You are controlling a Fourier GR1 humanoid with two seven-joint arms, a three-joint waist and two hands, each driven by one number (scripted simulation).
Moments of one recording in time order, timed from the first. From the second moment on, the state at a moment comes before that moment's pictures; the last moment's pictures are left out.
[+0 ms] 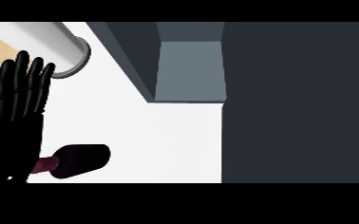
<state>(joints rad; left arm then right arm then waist) -0.03 0.12 -0.01 -2.10 0.02 -0.01 -0.03 0.02 -0.07 0.01 -2.10 0.01 -0.03 -0.01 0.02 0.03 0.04</state>
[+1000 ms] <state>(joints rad) 0.65 0.10 0.12 -2.37 0.40 -0.26 -0.11 0.08 -0.17 0.09 -2.44 -0.15 0.08 0.35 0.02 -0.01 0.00</state>
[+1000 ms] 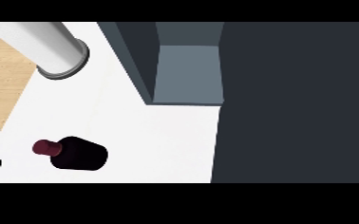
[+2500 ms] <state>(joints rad) 0.52 0.06 0.13 -2.36 0.40 -0.11 0.07 -0.44 -0.25 0.03 -2.48 -0.12 -0.12 0.91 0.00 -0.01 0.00</state>
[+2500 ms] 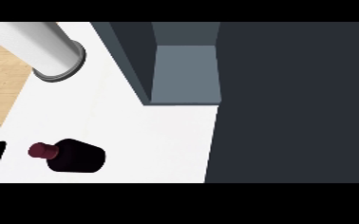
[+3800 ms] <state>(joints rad) 0.47 0.02 0.24 -1.96 0.26 -0.23 -0.20 -0.56 -0.26 0.00 -2.48 -0.12 -0.14 1.01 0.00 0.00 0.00</state>
